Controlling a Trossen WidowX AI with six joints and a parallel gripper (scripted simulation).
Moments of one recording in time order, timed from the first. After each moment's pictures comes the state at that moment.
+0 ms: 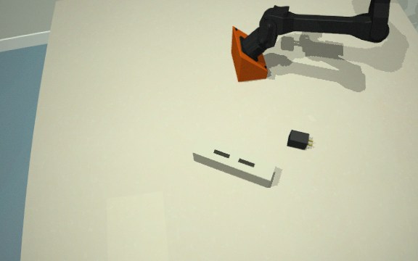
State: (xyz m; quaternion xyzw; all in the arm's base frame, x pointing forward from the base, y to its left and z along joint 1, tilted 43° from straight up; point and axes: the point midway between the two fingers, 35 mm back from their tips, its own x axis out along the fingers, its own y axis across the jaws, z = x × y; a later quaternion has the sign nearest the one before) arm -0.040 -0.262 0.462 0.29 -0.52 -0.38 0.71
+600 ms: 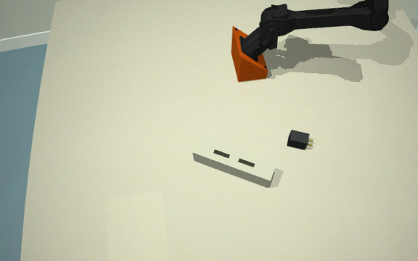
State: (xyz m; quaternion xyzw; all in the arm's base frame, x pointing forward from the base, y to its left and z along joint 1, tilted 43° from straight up) arm 0.012 -0.303 0.422 0.33 -0.41 -0.41 0.75
